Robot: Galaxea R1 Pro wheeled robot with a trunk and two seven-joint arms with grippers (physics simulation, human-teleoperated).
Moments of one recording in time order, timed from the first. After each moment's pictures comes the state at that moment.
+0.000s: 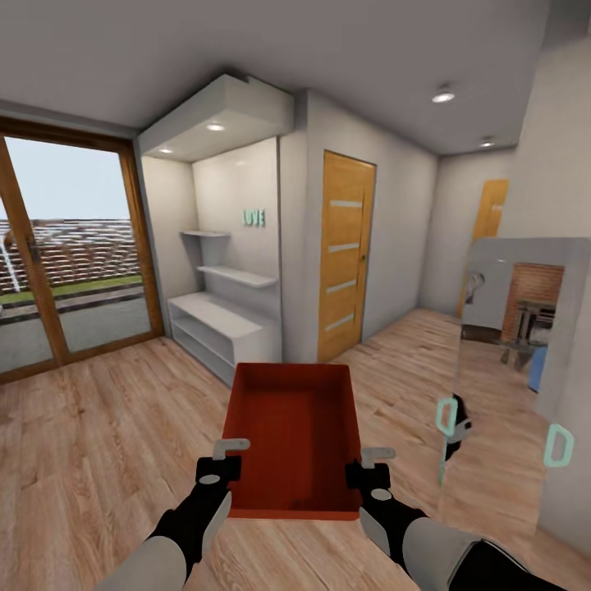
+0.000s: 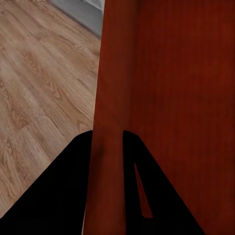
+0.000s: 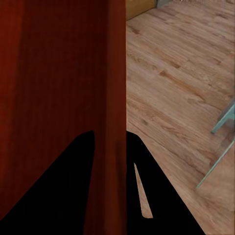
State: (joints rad) left arm -0.61 -0.15 0.02 -0.45 -0.10 0.08 0.27; right arm -0.75 0.13 0.66 -0.03 -0.57 -0.26 -0.25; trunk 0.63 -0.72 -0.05
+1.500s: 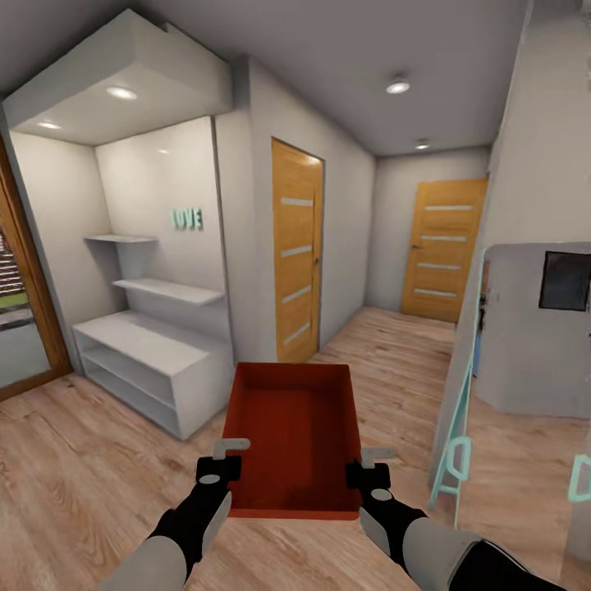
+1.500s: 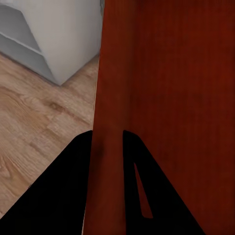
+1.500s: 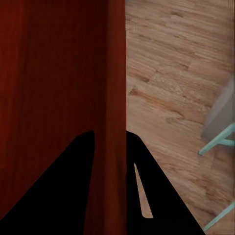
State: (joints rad) left arm -0.61 -0.15 0.02 -0.45 -0.10 0.08 0.27; right arm -0.75 0.13 0.66 -0.03 -0.57 -0.26 -0.24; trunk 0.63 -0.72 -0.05
